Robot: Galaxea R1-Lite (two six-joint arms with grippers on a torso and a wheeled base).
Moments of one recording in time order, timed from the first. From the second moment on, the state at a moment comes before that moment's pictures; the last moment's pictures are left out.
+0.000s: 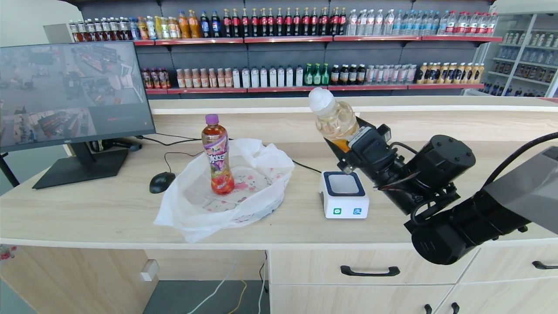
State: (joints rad) left arm 0.00 0.00 0.00 0.00 0.00 0.00; right arm 0.45 2.07 -0.91 -1.57 0.11 -0.81
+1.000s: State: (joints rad) left arm 0.00 0.00 0.00 0.00 0.00 0.00; right arm 0.38 2.12 -0.86 -1.57 0.49 -1.08
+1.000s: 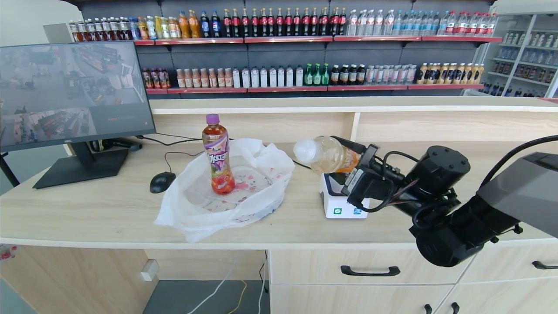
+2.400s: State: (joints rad) left arm 0.00 0.00 0.00 0.00 0.00 0.00; right arm 0.42 2.15 -0.85 -1.57 0.54 -1.09
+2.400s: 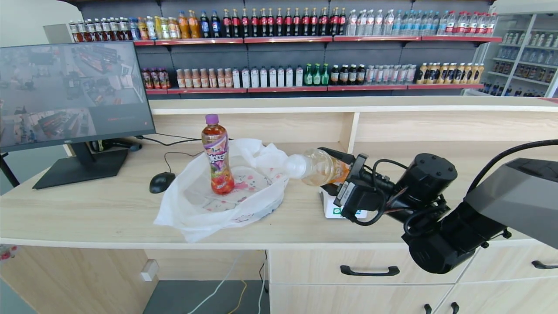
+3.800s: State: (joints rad) left arm 0.00 0.00 0.00 0.00 0.00 0.00; right arm 0.42 2.12 -0.79 -1.57 0.52 -1.07
